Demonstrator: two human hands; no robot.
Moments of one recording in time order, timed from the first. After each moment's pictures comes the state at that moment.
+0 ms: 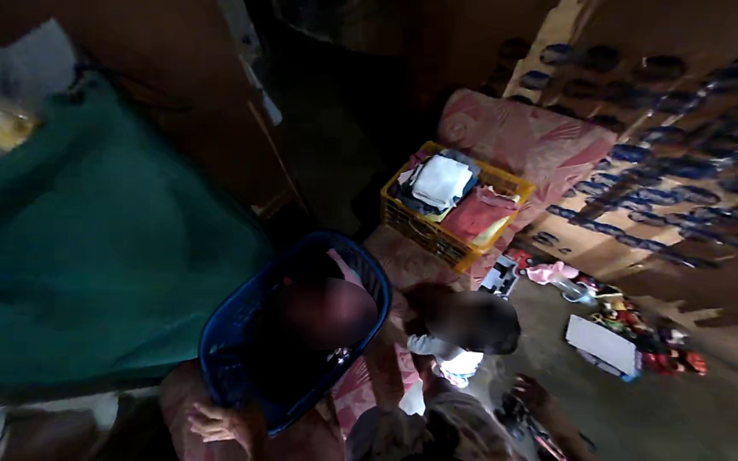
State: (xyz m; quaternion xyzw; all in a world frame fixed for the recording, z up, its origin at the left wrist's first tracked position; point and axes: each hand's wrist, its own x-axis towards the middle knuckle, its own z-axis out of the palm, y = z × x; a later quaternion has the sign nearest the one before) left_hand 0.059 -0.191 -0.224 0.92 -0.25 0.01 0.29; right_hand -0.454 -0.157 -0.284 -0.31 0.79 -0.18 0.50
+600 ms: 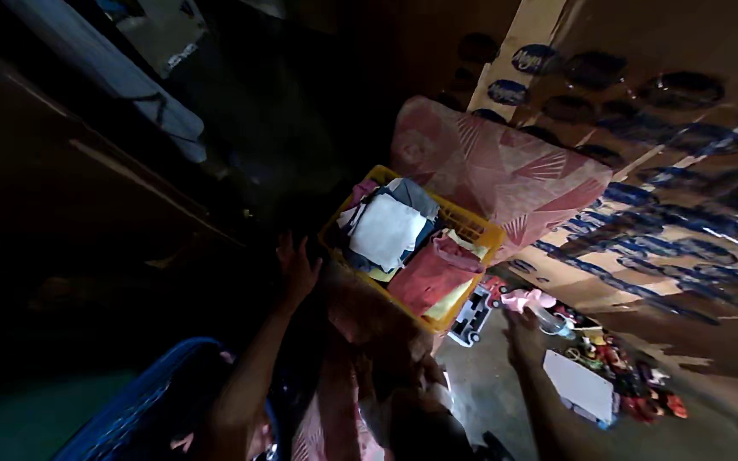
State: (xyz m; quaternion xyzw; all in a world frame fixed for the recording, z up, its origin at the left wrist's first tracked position) left_hand -0.236 -0.659 -0.244 0.68 -0.68 -0.24 0.12; right_hand -0.613 -0.494 -0.337 -0.16 0.79 -0.45 0.39
